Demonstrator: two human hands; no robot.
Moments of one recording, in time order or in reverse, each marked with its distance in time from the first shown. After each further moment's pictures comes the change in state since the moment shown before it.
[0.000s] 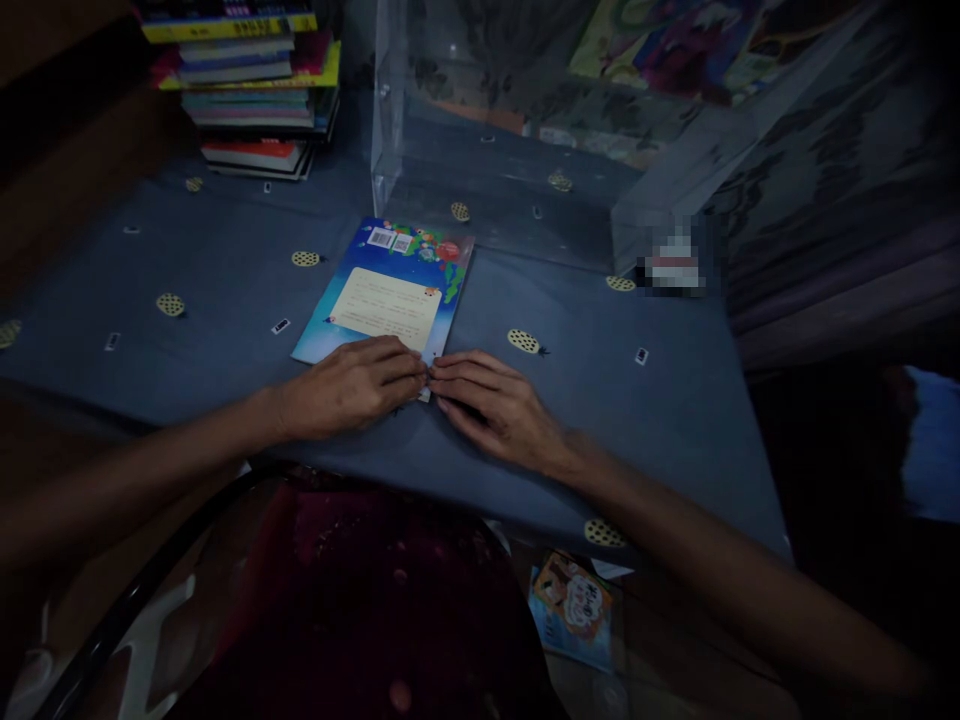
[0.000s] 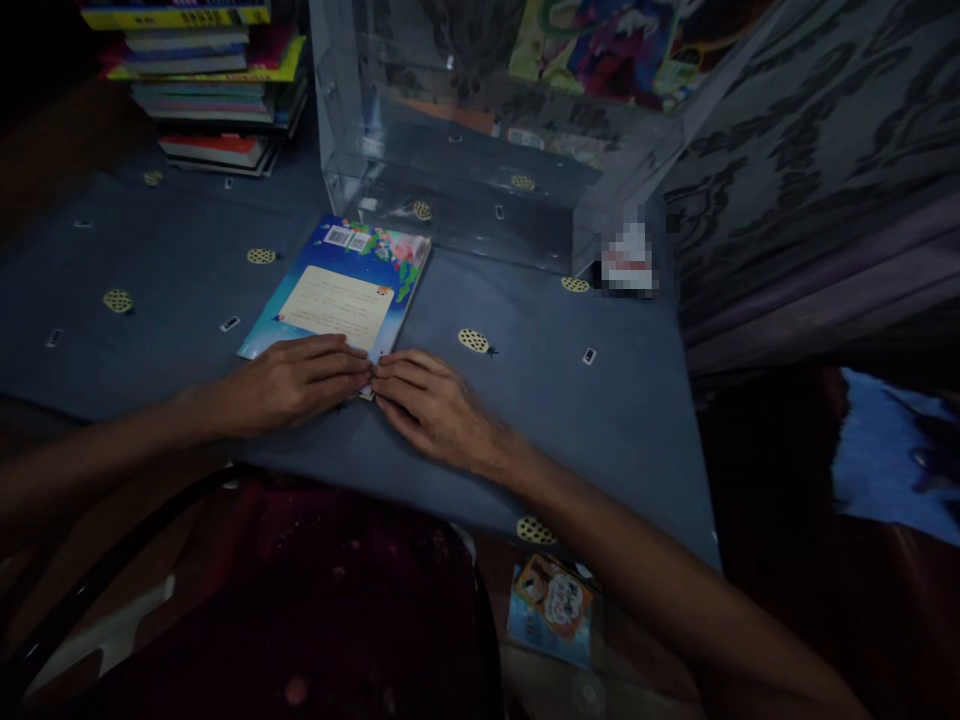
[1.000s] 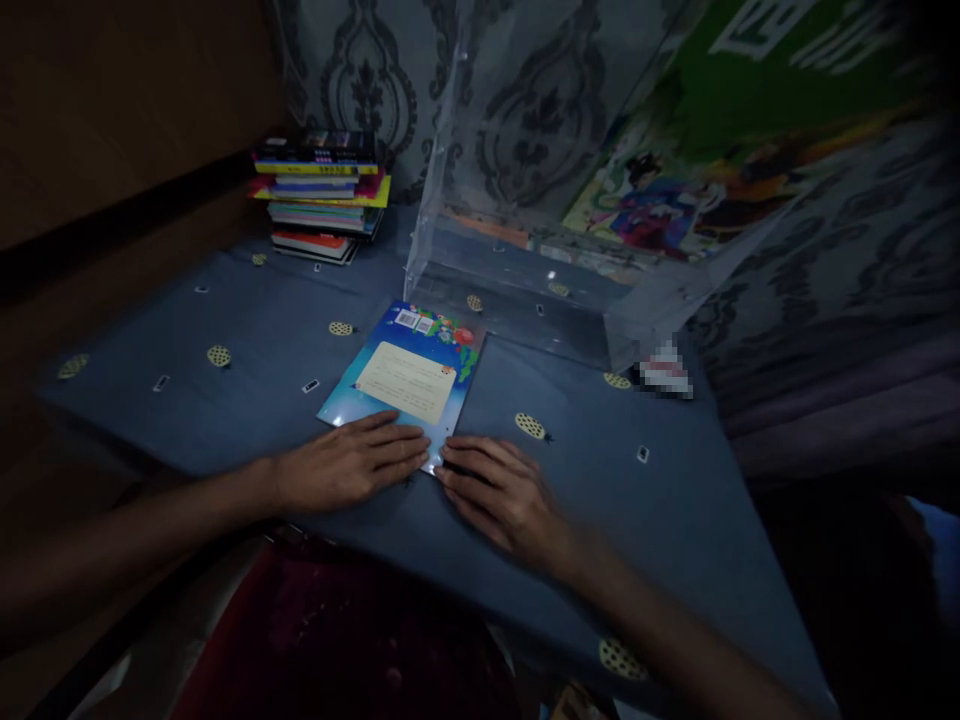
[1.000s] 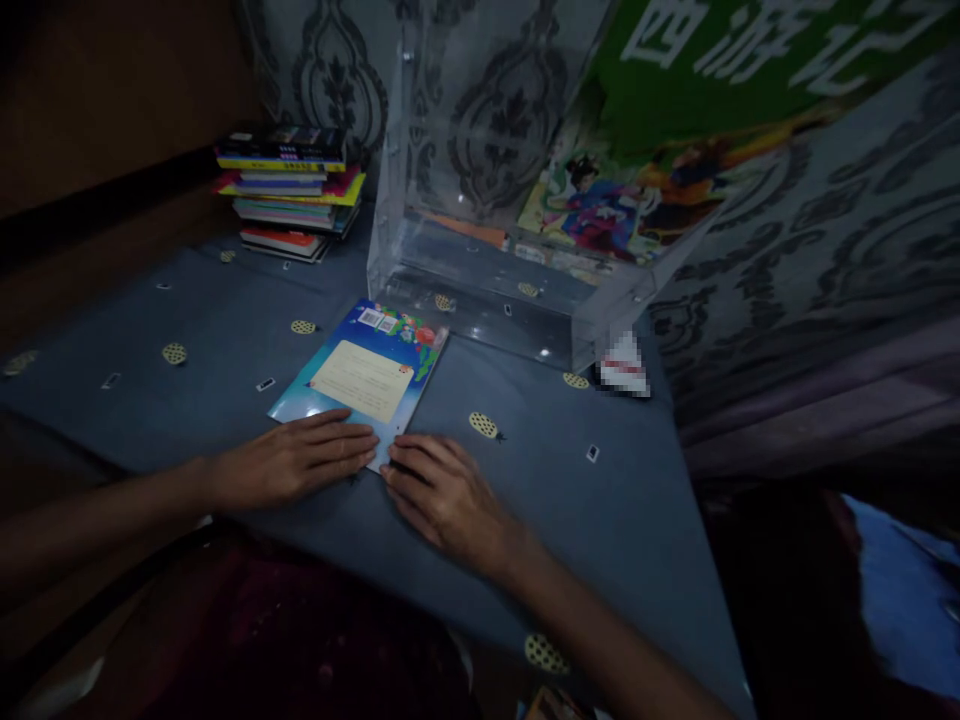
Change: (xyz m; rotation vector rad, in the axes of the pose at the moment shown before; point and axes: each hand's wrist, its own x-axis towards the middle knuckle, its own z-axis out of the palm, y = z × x) left_hand -0.034 0.007 0.003 -0.110 -0.114 -0.081; right_hand -0.002 -0.005 -0.011 -0.211 -0.116 -0.087
